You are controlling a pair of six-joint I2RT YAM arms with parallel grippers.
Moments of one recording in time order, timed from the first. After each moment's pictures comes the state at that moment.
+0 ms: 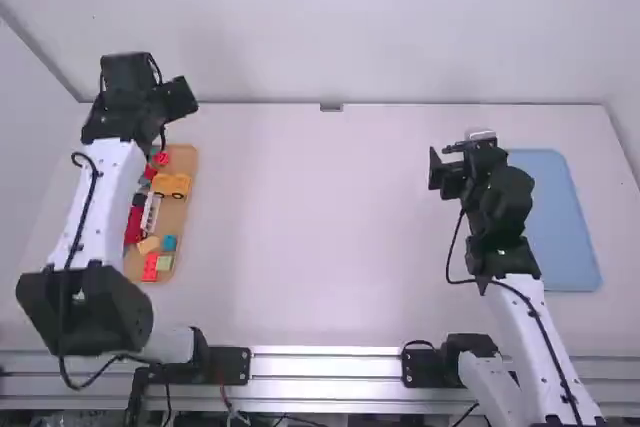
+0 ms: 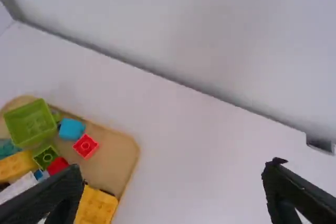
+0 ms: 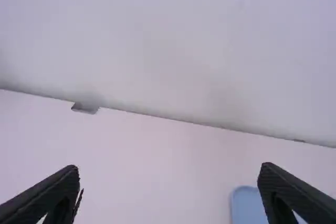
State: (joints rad) left arm 0.18 1.60 1.54 -0.59 -0.06 -0.27; right arm 0.01 0.99 0.63 0.13 -0.13 -0.17
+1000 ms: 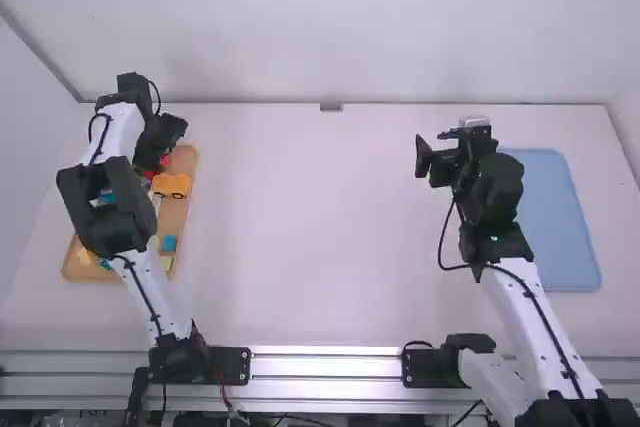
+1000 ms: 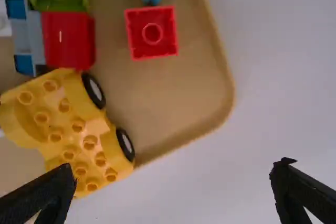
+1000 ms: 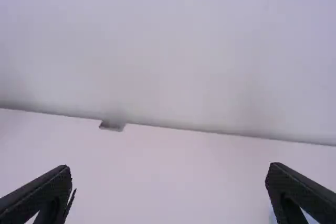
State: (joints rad) left arm 0.34 2.19 1.85 -0.94 0.03 -0.89; right arm 0.08 1.06 0.68 0.18 -0.14 -0.03
